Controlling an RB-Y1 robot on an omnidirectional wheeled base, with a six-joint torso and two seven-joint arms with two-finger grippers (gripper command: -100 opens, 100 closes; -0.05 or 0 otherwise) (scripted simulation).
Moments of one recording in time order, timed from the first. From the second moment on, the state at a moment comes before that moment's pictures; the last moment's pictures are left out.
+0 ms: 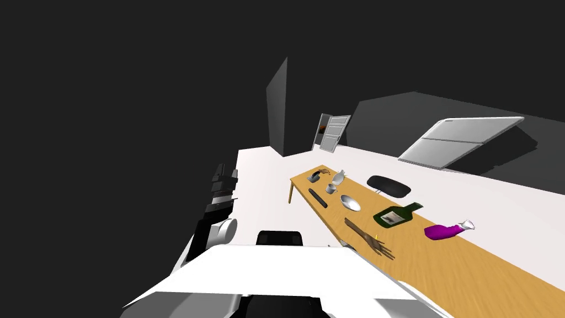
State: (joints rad) left arm 0.51 -0.03 0.01 -2.22 0.11 -0.41 0.04; right arm 0.68 -0.93 0.38 -1.60 0.76 -0.13 0.12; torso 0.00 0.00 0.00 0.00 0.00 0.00
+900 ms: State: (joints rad) left arm 0.51 -0.03 0.01 -2.22 0.11 -0.41 0.04; right arm 0.74 -1.08 0.47 -1.38 0.89 -0.02 0.17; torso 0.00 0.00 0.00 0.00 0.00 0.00
